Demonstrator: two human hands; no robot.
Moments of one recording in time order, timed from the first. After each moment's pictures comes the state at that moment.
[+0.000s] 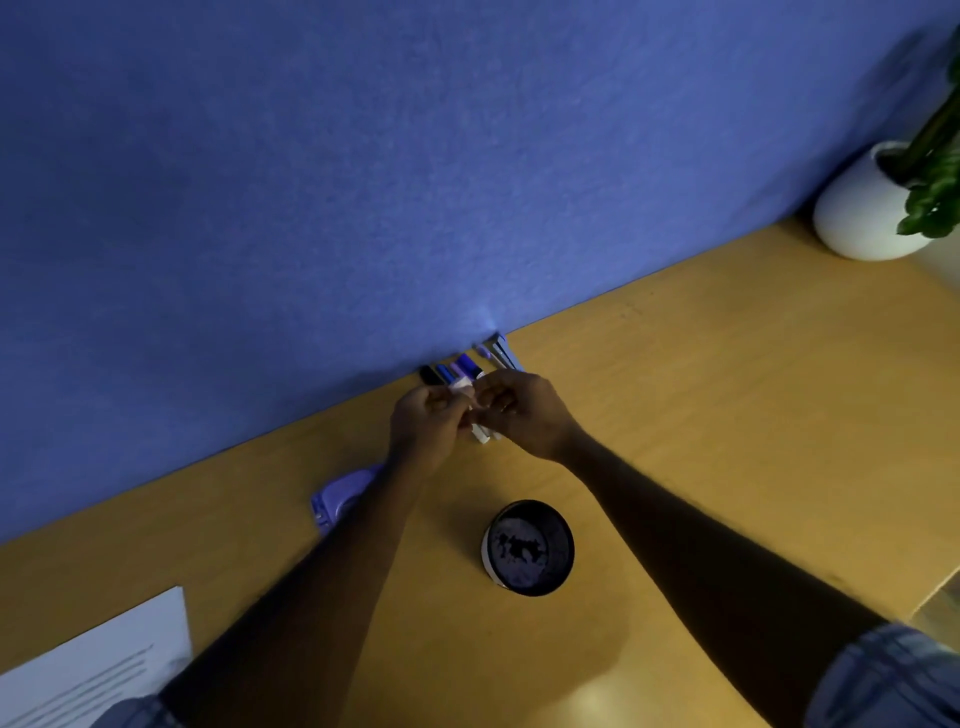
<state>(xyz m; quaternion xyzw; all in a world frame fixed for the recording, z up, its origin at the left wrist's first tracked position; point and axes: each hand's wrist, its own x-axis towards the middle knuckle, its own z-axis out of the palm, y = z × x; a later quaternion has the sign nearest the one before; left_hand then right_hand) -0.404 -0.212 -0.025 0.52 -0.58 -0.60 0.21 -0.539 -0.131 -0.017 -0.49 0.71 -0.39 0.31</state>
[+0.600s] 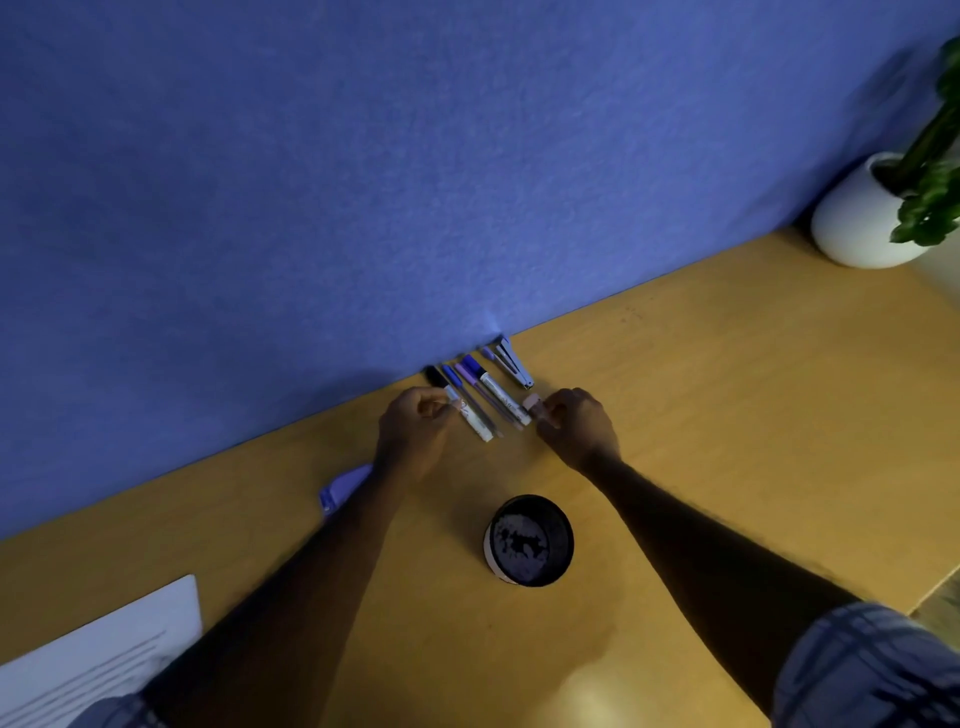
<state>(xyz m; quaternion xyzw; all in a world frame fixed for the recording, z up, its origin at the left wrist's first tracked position) -0.377 -0.214 -0.018 0.52 -0.64 -0.52 0.20 -0.573 -0.091 -0.056 -0.41 0.87 -0.25 0.14</state>
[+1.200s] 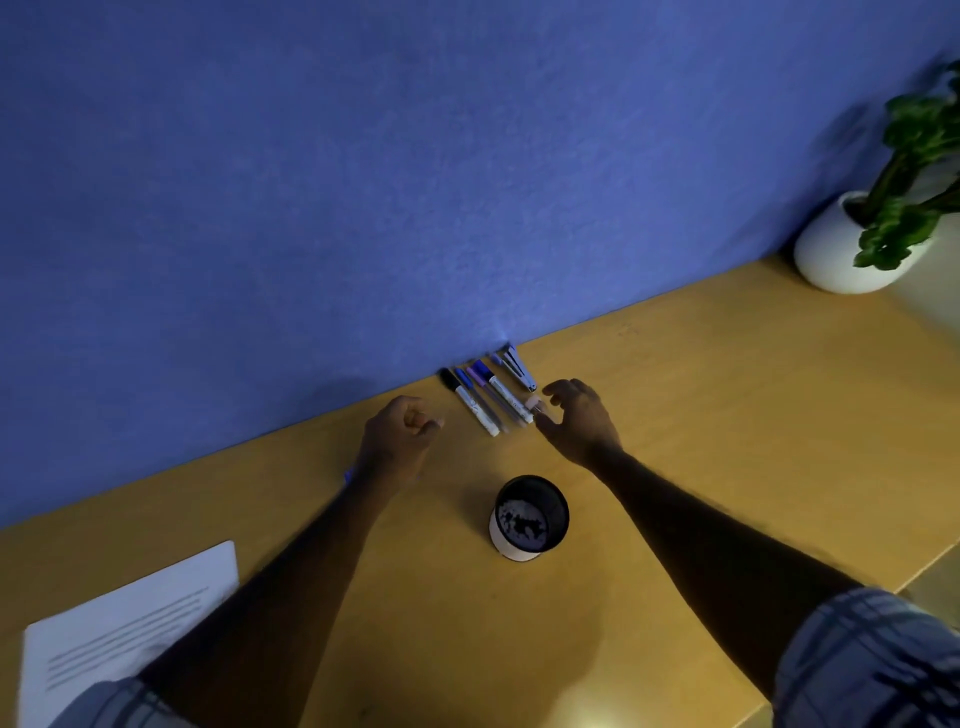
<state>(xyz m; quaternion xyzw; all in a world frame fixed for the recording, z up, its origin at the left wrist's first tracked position) -0.321 -0.195 0.010 0.51 -0.70 -0.45 0.19 -0.550 -0.077 -0.006 -0.48 0.84 -0.22 0.13</state>
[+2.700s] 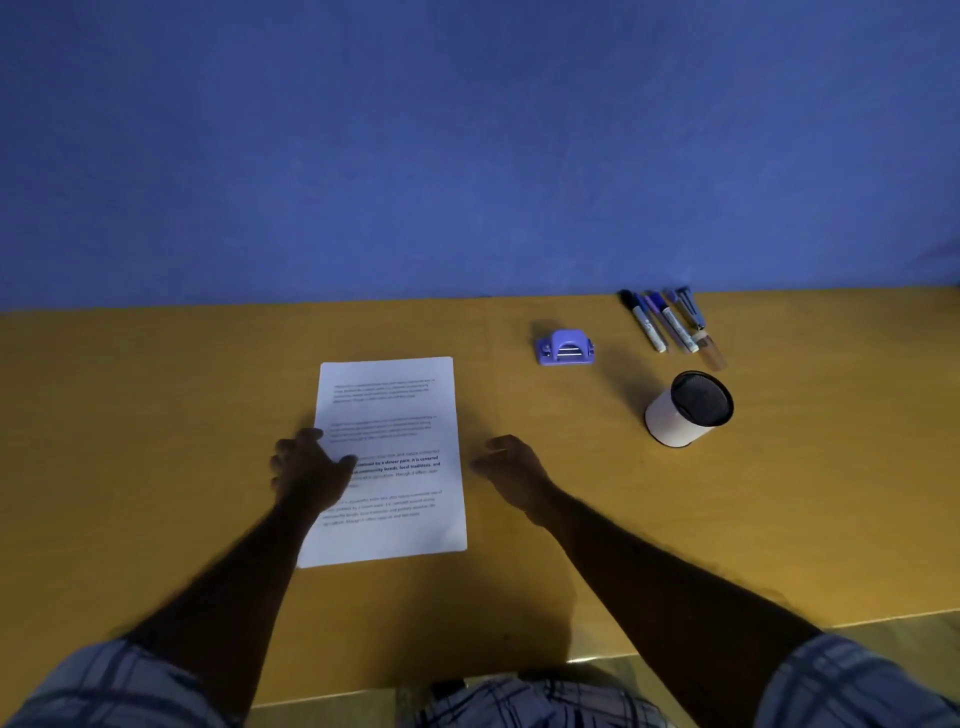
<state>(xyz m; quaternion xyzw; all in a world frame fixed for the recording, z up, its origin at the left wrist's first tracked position) 0.081 -0.077 -0.039 0.78 -0.55 -0.28 0.07 -0.173 -0.014 -0.029 -0.33 0.75 -0.23 0.53</state>
